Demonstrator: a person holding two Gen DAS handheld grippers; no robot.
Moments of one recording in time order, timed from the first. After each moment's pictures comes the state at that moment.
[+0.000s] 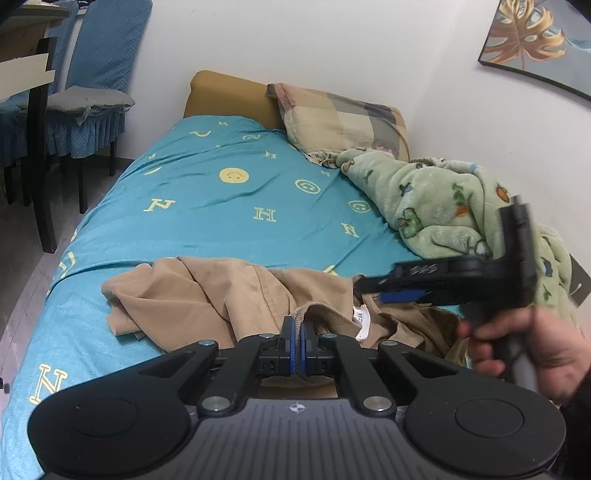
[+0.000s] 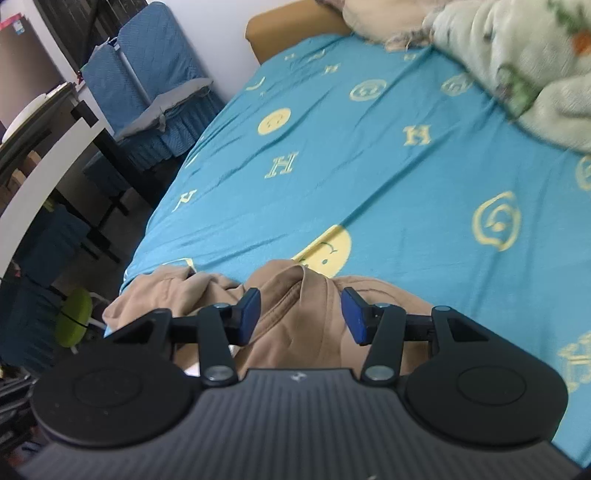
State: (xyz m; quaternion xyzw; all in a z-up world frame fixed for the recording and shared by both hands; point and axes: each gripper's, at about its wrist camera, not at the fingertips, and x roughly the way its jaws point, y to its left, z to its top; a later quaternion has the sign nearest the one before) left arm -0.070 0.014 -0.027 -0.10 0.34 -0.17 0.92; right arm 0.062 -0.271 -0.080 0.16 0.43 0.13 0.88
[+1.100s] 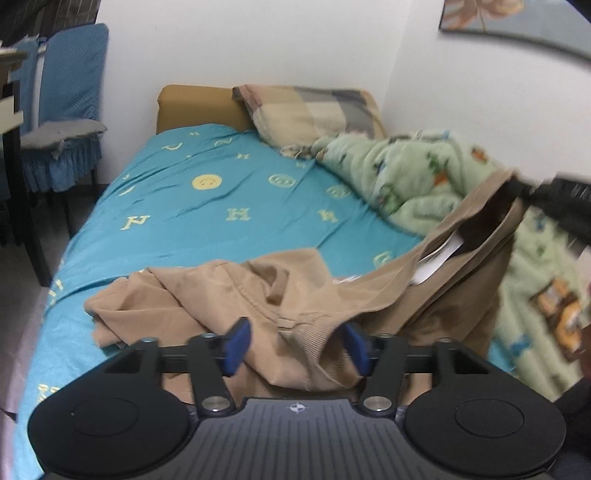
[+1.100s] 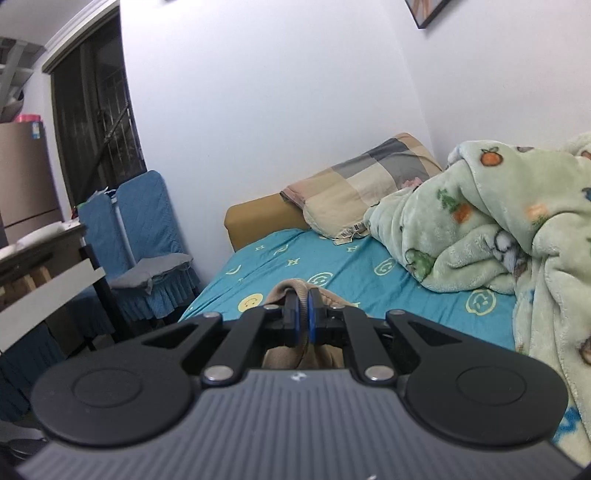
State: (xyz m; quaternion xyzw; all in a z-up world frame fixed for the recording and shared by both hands) left arm -0.087 -0.033 -0.029 -0.01 0.34 -0.19 0.92; right arm -0.105 -0.293 0.024 0.15 0.12 0.01 0.98
